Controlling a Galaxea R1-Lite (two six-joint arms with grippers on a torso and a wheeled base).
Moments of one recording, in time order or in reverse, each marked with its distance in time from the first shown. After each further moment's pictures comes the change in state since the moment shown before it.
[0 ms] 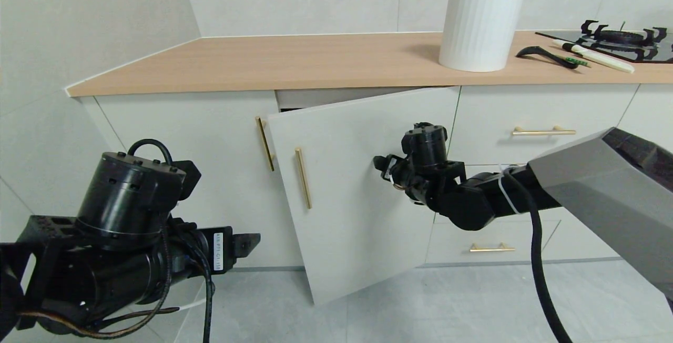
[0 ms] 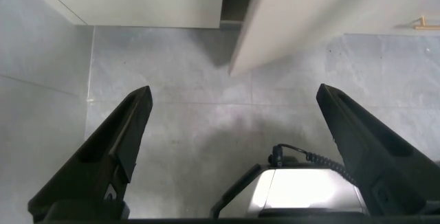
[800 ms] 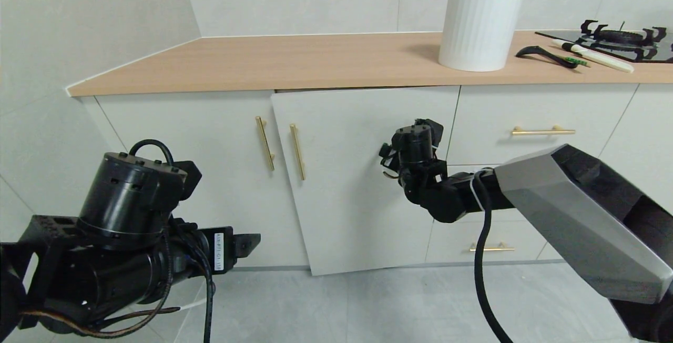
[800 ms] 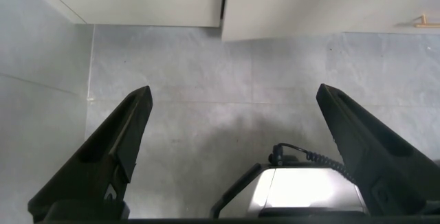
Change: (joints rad) left arm 0.000 0.004 0.000 0.000 0.000 0.000; right arm -0.027 0.168 -0.242 -0.027 -0.226 -0.009
